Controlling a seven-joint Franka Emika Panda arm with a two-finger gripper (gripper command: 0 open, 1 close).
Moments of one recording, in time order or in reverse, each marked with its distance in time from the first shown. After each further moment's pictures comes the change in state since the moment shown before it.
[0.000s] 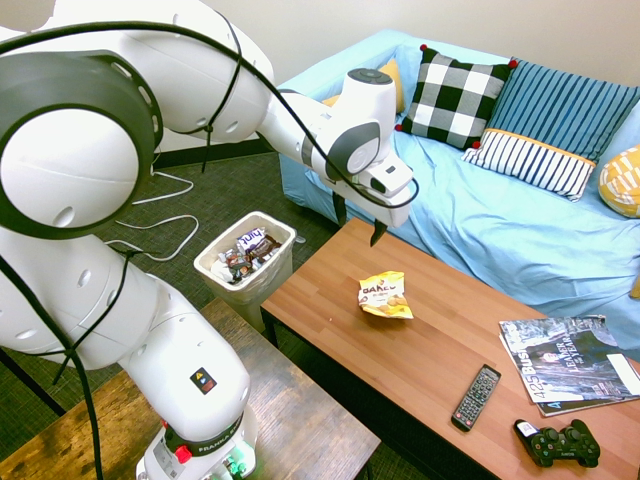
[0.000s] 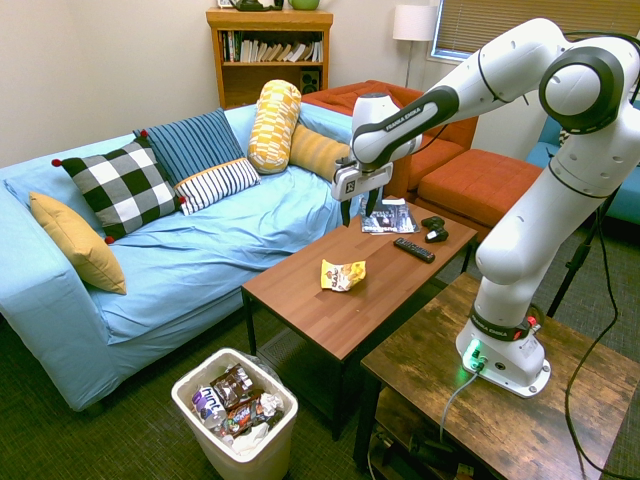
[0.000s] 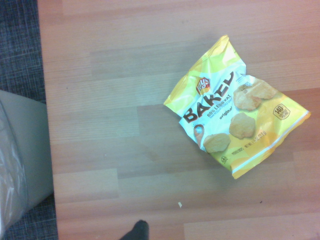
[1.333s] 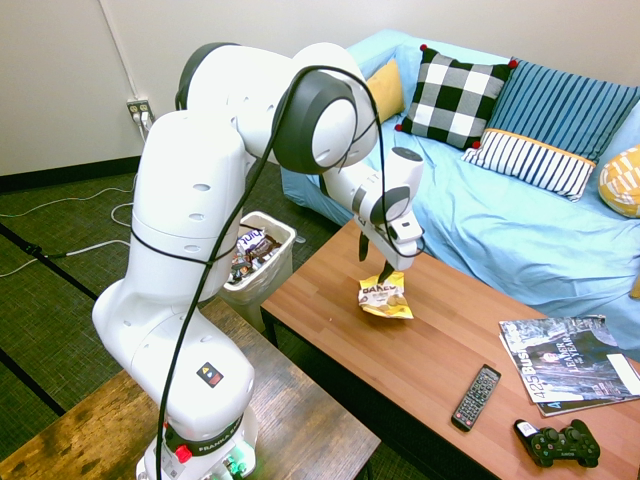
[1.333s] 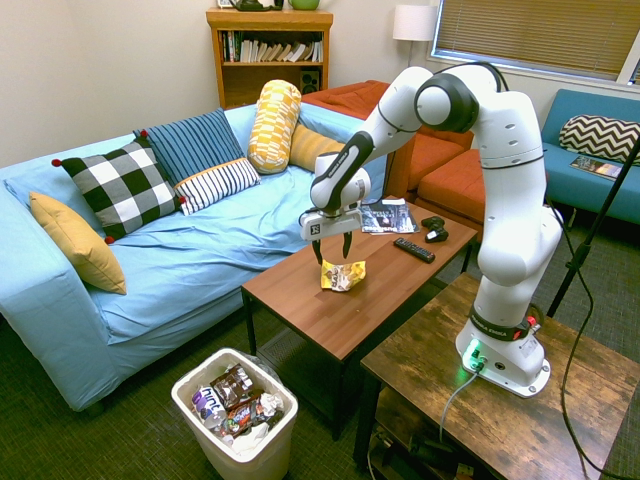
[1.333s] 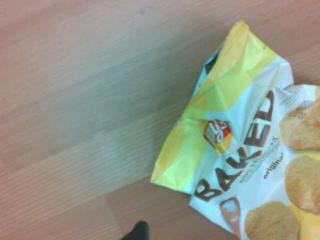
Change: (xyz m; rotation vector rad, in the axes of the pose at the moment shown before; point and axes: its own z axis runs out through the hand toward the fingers) arm 0.073 -0.073 0.211 -0.149 -0.121 0.320
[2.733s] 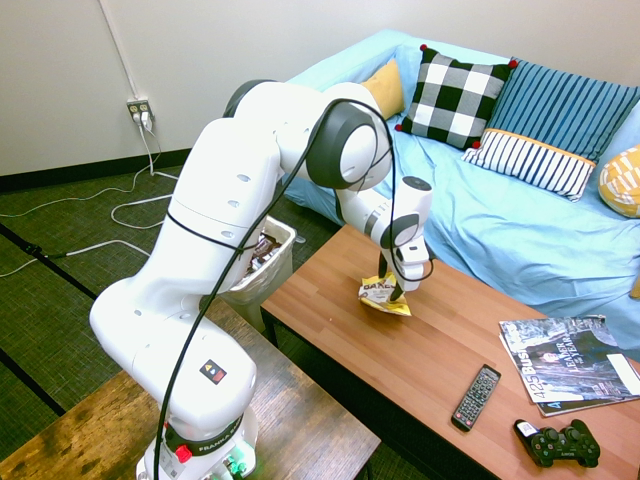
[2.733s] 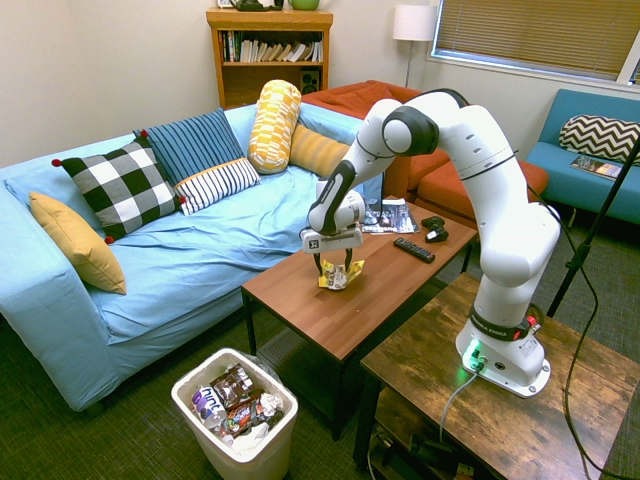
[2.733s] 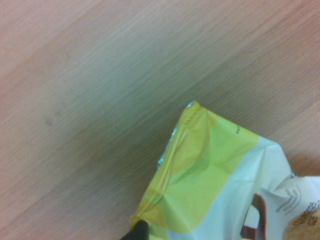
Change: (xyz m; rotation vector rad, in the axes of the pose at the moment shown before) arm 0.045 -0.028 0.066 0.030 0.042 0.221
